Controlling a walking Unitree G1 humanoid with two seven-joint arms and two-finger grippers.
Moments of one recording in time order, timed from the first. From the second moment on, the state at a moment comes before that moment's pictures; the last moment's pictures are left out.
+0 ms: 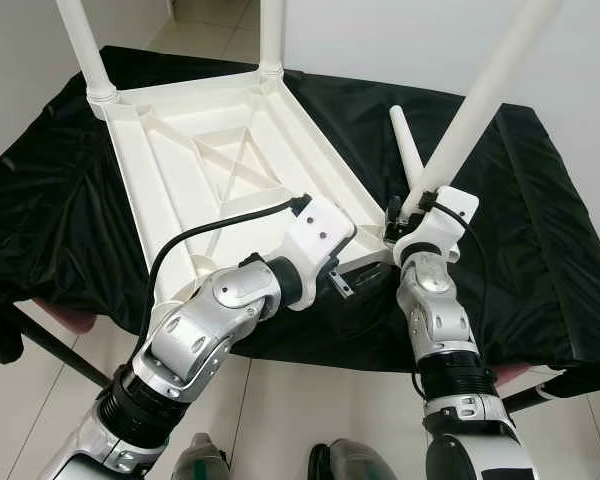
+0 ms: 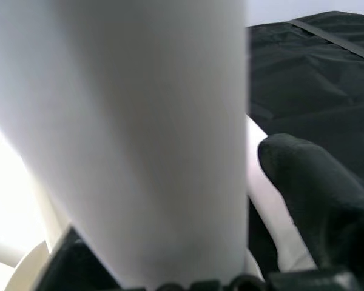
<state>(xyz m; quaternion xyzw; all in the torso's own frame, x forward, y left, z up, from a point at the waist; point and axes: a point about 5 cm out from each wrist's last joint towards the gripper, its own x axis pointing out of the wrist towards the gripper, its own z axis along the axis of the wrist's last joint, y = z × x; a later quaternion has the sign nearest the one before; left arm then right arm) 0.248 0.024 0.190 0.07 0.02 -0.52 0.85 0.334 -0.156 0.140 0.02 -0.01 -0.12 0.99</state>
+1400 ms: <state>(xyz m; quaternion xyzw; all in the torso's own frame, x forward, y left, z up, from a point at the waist) 0.248 0.024 0.190 0.06 0.02 -0.51 0.85 0.359 -0.190 0.137 -0.04 0.02 0.27 0.96</state>
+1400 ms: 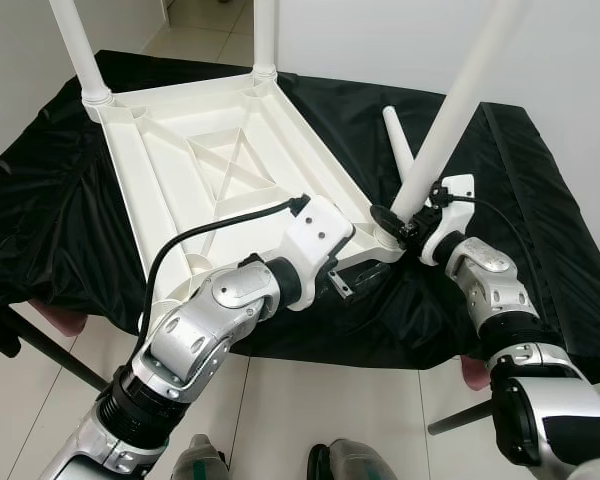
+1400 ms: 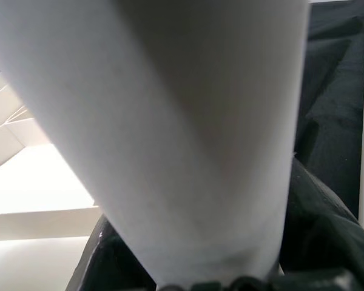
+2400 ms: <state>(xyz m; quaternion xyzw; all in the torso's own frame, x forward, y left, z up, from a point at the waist) 0.246 0.028 0.185 0.07 0.03 -0.51 0.86 0.359 -0.170 0.133 0.01 0.00 0.06 1.00</state>
